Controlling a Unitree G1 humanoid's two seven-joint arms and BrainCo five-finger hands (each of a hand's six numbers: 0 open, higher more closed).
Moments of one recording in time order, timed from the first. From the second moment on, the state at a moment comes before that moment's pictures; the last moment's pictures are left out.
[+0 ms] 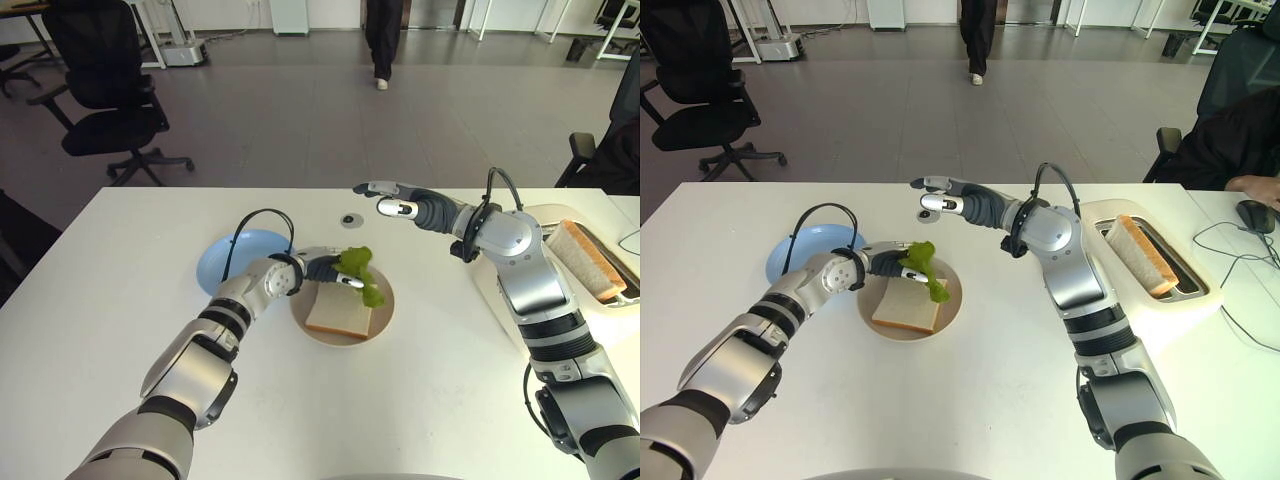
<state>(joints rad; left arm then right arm) -0.82 0.39 -0.51 0.89 0.63 -0.46 -0.28 -0.66 -0.44 0.23 0.01 -0.17 0.10 0.67</state>
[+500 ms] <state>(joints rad) -0.74 0.57 -0.33 0.27 0.39 -0.23 -0.70 -0.66 -0.44 0.24 0.02 -0.17 0.10 0.66</state>
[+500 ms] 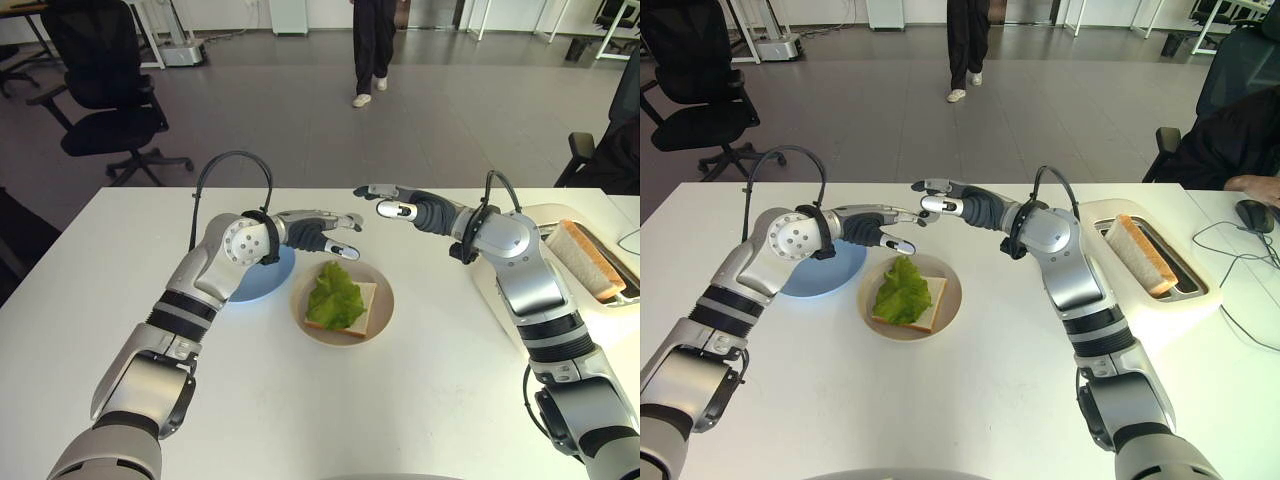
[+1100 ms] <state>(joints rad) -0.58 0.69 -0.14 0.13 0.33 -0.15 -0.64 -1.05 -1.13 0.29 0.43 -0.74 -0.20 0.71</state>
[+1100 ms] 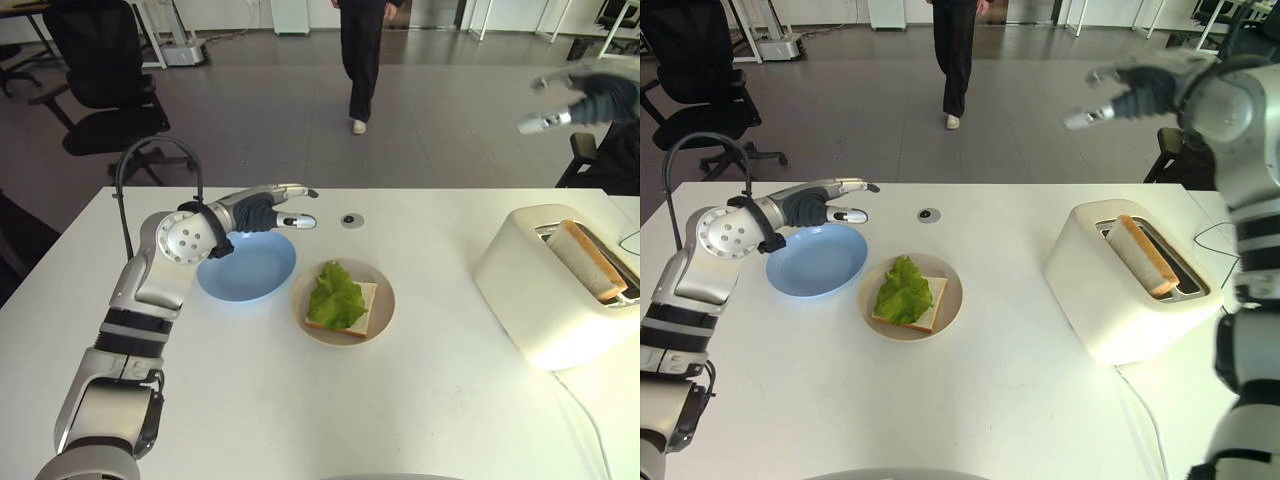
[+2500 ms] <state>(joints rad) -0.46 0.76 -0.10 0.07 0.35 -0.11 -0.60 -1.06 -0.97 0.08 0.26 -0.41 -0.11 0.81</state>
